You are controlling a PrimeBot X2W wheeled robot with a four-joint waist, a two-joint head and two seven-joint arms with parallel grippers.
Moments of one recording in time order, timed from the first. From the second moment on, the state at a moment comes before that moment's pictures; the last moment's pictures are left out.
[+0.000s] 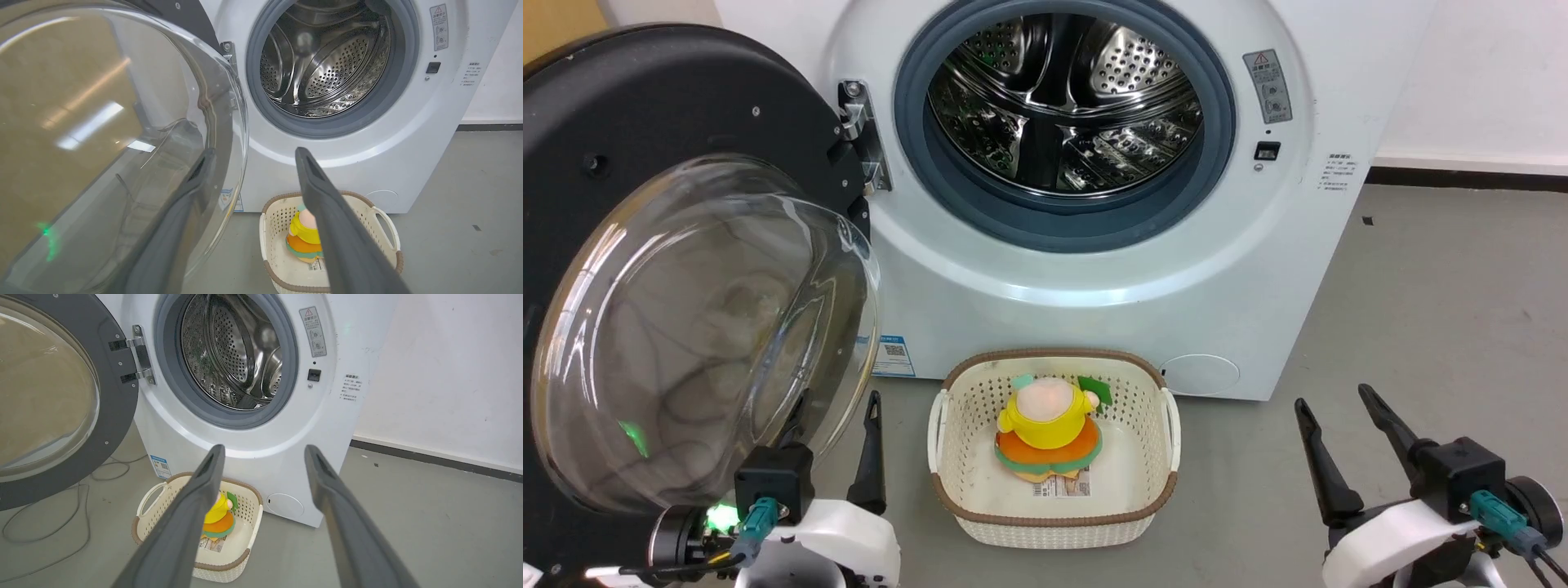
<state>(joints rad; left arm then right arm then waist) -0.01 0.05 -0.01 0.00 0.00 0.01 -0.02 -0.01 -0.06 0.00 0.01 0.02 0.13 -0.02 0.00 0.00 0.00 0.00</state>
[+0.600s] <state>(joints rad) -0.01 0.05 -0.02 0.00 -0.01 0.02 -0.05 0.00 -0.06 0.01 0.01 0.06 0.13 -0.05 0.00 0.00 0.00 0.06</state>
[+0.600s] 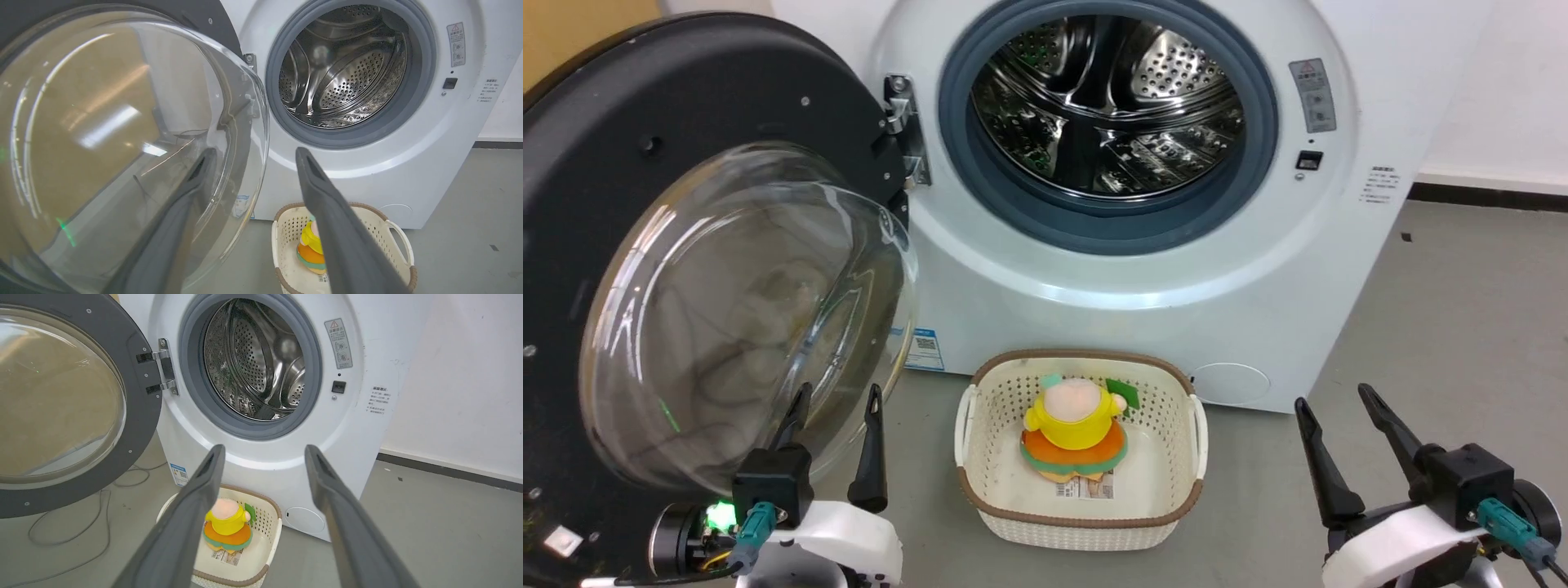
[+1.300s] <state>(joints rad) 0.01 0.05 -0.02 -0.02 -0.02 0.03 -0.10 0.01 -0.07 0.02 0.02 0.09 0.13 -0.10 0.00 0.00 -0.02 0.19</state>
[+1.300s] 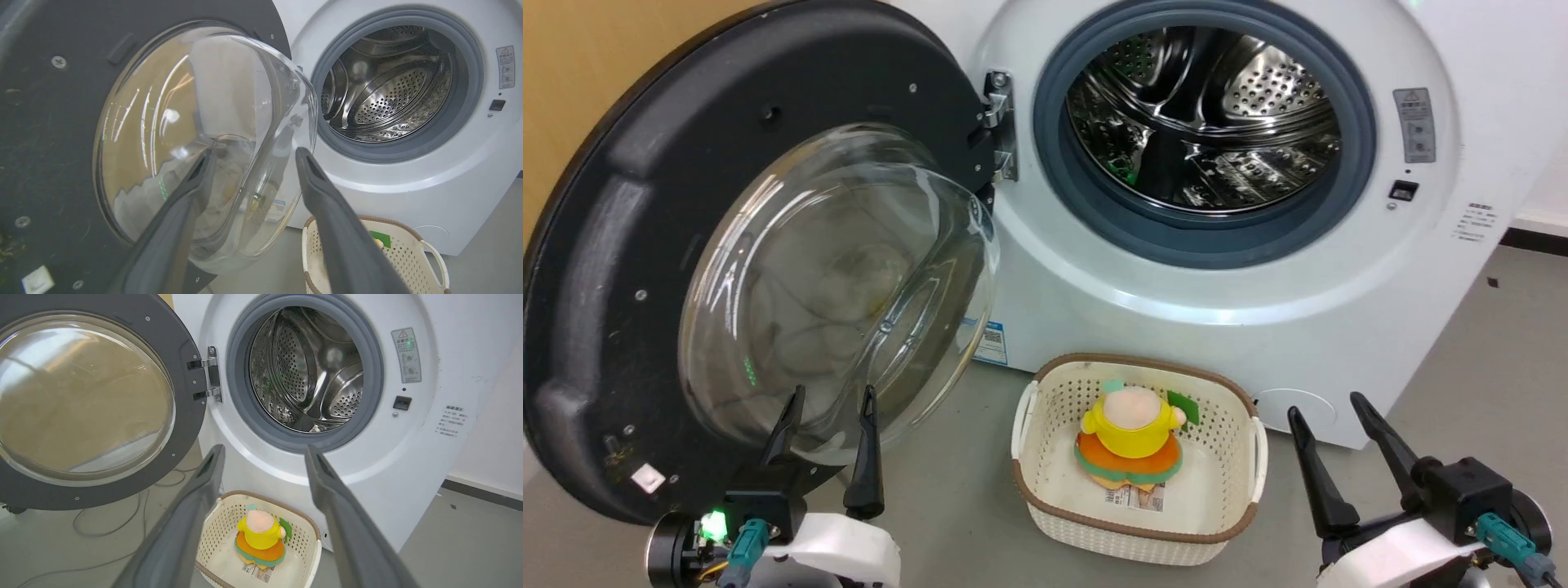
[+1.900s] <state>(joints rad) 0.04 0.05 -0.02 -0.08 -0.05 0.07 -0.13 -0.01 -0.12 0.11 0.04 0.14 0.13 -0.13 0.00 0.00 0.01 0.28</state>
